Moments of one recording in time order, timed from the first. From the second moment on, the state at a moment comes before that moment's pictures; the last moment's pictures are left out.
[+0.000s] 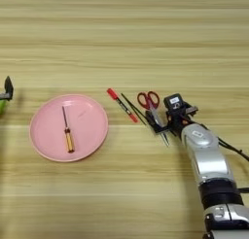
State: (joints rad) left arm -0.31 0.20 0.22 0.49 -0.09 -0.20 0.02; right arm -0.28 -0.35 -0.03 0.38 0.01 0.18 0.36
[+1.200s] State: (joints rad) left arm -0.31 0.20 0.23 0.49 -0.09 -0.20 0.02; right arm -0.39 -0.44 -0.11 0.65 0.01 0.06 0.29
